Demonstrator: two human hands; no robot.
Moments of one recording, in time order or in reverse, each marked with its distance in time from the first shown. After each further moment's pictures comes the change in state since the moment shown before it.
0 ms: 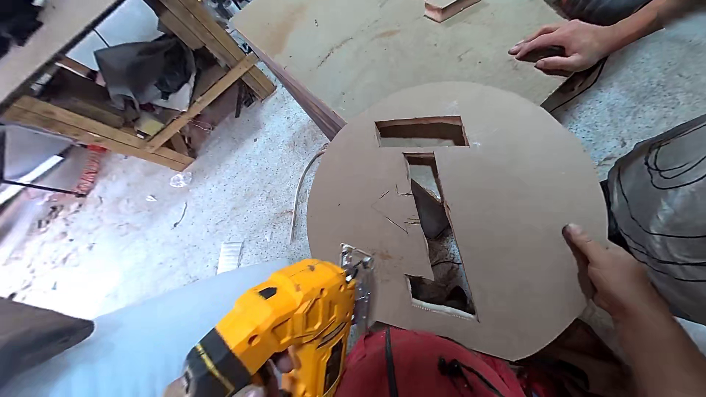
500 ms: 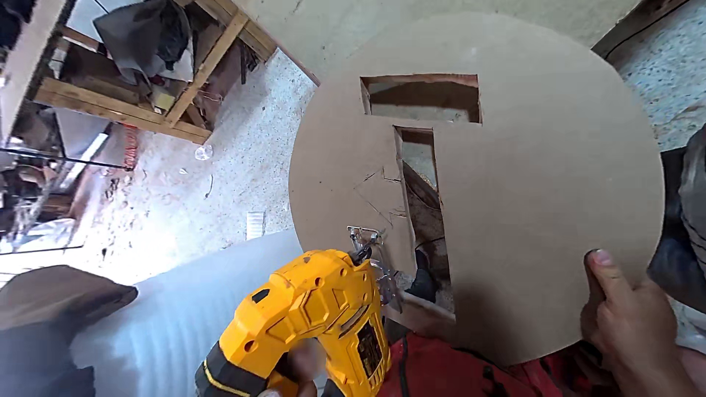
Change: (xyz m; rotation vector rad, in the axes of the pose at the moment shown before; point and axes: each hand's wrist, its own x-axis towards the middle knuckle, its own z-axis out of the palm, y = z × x) left_hand 0.019 -0.031 0.097 -0.255 0.099 -0.024; right_hand -0.019 0.031 0.017 0.074 0.060 0.032
